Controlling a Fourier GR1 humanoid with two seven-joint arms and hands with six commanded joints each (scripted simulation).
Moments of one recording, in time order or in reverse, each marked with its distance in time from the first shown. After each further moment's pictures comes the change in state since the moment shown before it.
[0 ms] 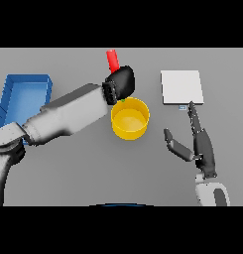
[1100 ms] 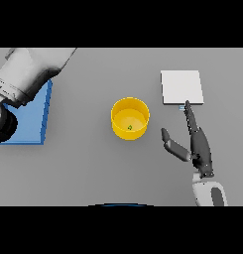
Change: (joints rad) left arm -0.430 0.086 0.192 0.414 0.252 0.107 0.013; right arm -0.012 0.008 0.015 0.012 0.013 -0.001 -0.027
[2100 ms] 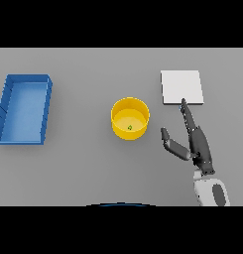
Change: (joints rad) left arm 0.531 0.308 0.623 0.077 0.940 0.357 0.365; right arm -0.028 -0.026 0.002 0.024 -0.042 0.057 -0.037
